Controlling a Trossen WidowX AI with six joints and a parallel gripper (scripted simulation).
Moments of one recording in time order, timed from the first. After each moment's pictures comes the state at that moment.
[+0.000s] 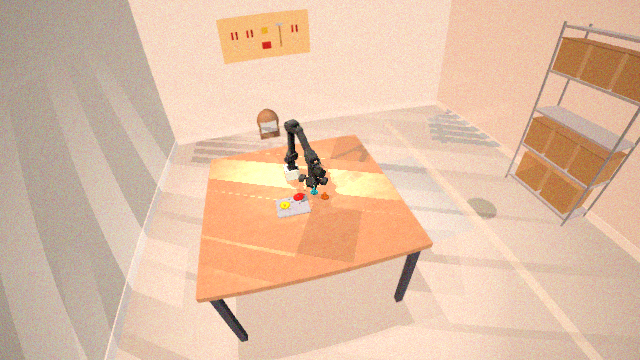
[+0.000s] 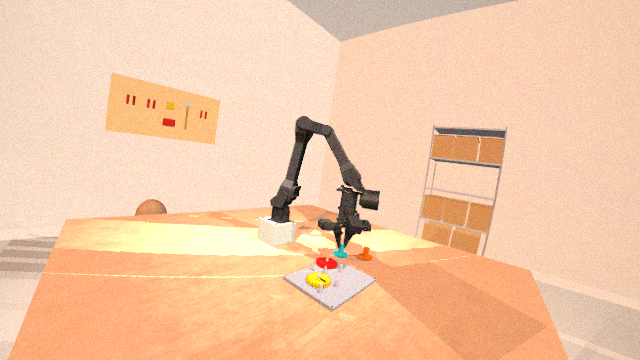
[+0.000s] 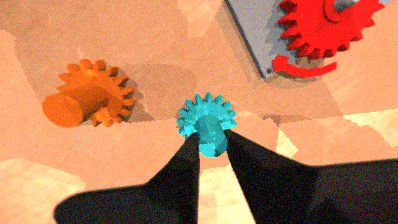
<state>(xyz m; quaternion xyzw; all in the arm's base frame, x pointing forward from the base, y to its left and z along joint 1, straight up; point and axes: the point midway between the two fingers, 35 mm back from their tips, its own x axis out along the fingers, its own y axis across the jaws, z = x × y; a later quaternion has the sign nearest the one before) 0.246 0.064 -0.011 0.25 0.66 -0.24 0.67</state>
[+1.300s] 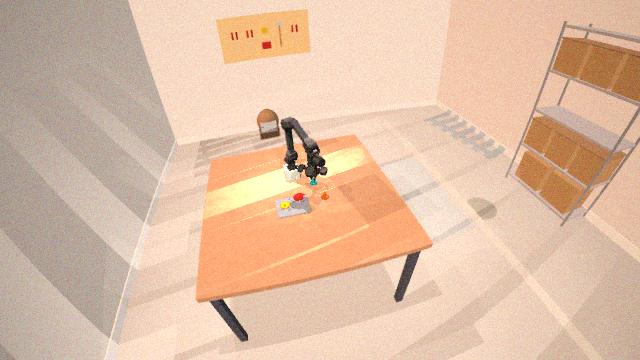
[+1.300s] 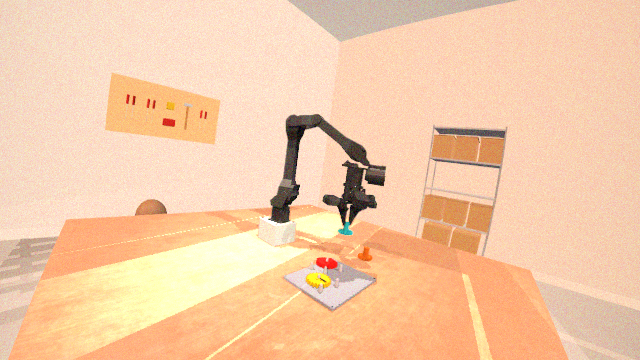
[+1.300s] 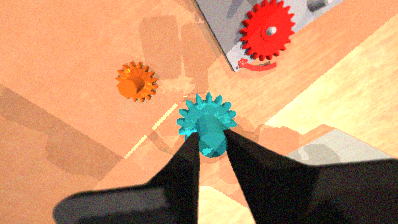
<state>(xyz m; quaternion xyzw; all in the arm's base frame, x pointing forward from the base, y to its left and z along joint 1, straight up) 0.251 0.062 0.076 0.25 0.66 -0.24 0.67</state>
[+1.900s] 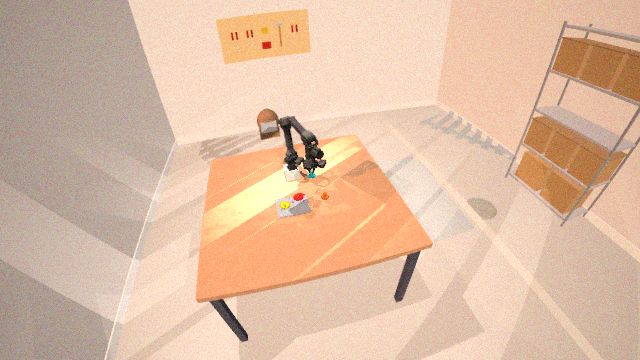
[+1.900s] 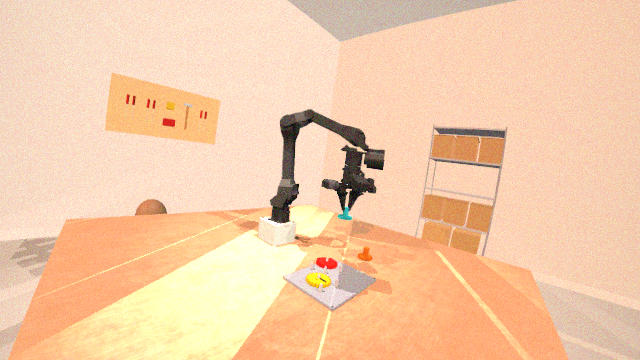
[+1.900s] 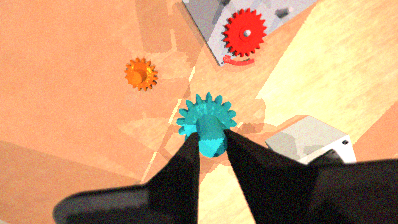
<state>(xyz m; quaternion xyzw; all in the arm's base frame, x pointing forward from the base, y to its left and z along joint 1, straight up) 0.240 0.057 0.127 0.25 0.66 -0.24 0.67</state>
